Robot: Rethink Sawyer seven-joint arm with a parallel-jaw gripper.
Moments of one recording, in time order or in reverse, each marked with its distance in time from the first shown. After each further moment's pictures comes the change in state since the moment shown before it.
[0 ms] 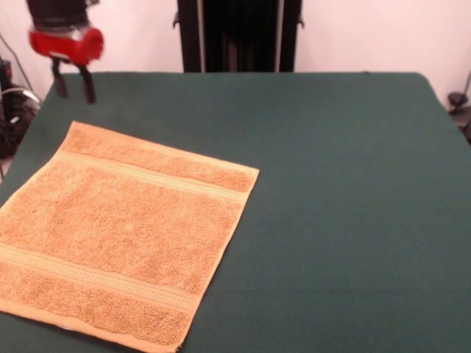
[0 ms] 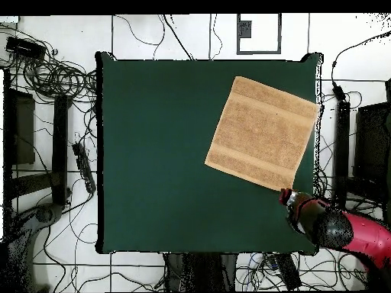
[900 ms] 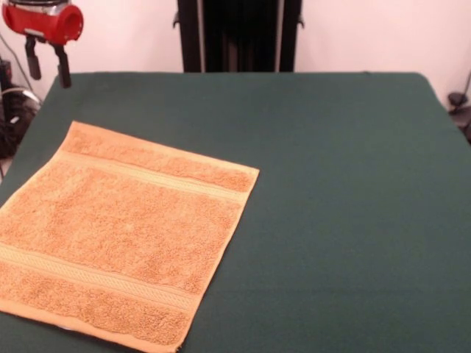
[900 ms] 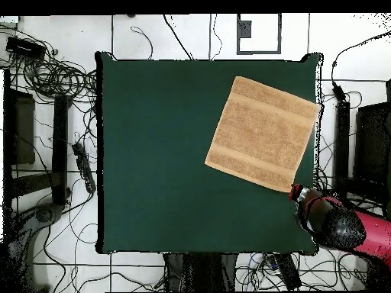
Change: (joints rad) arm 0.026 -0.074 -0.007 -0.009 0.012 0.012 0.000
